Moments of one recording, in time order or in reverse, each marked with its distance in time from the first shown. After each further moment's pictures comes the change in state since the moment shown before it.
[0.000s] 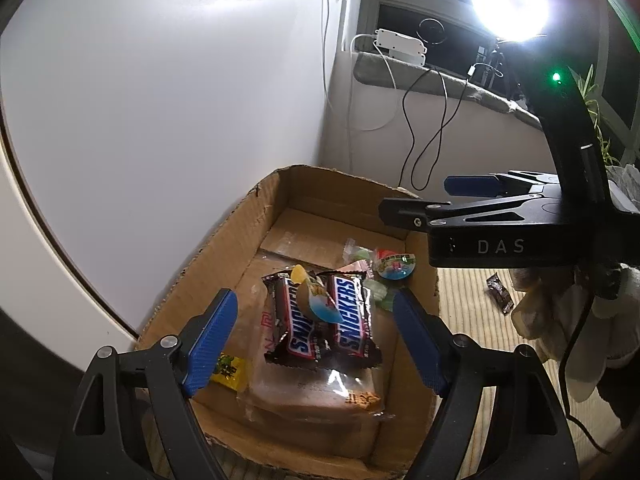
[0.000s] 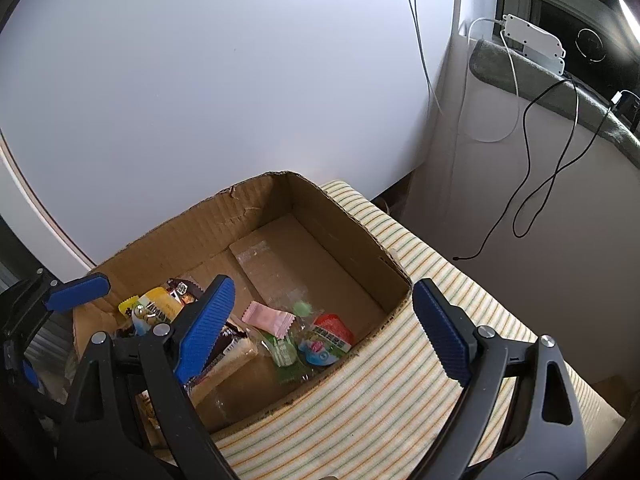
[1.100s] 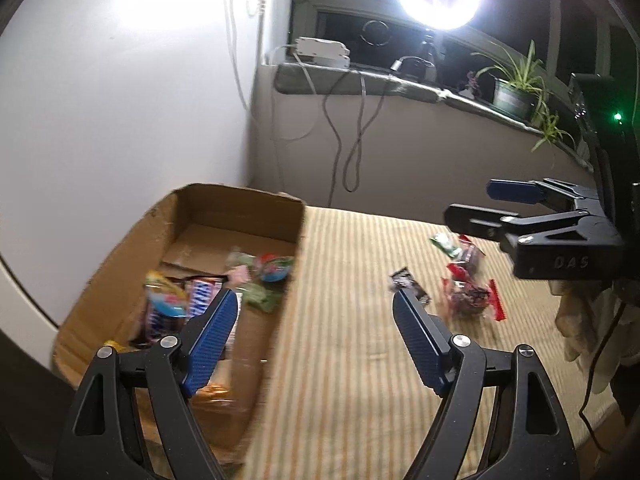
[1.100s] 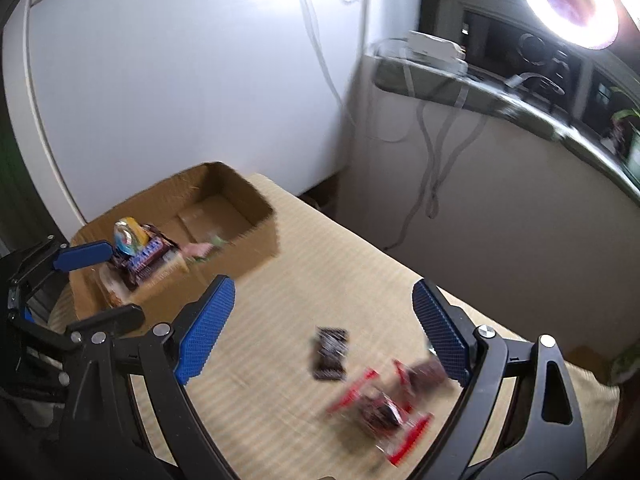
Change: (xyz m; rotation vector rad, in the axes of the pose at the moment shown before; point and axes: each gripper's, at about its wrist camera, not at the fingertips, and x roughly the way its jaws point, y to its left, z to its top) left arm -0.015 -0.089 -0.008 0.105 -0.035 -0.138; right arm -0.121 -0.083 -0.082 0.083 -0.087 -0.149
